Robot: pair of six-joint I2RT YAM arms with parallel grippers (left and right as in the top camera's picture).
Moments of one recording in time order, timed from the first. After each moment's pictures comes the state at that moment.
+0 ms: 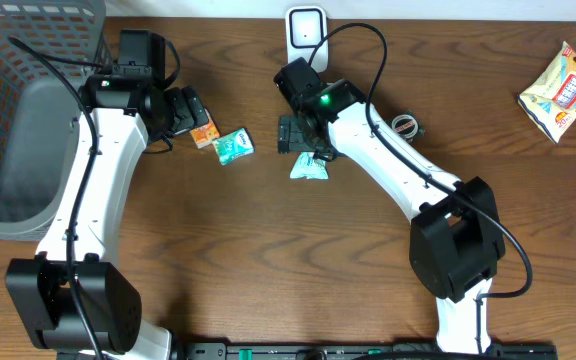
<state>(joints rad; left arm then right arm) -0.05 1.69 1.53 -1.02 -0.06 -0.46 0.60 2.10 1.79 -1.01 0.14 0.65</state>
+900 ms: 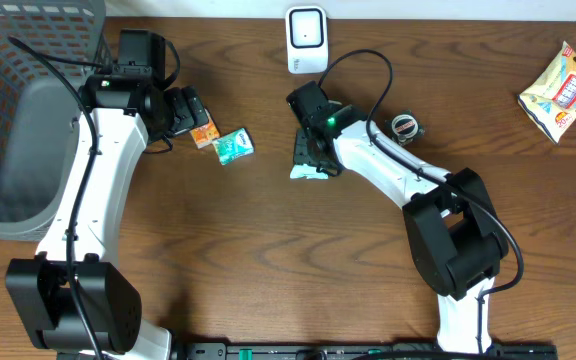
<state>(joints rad) -0.05 1.69 1.53 -1.02 -0.06 -0.46 0.57 2.10 1.53 -0.70 0.08 0.70</state>
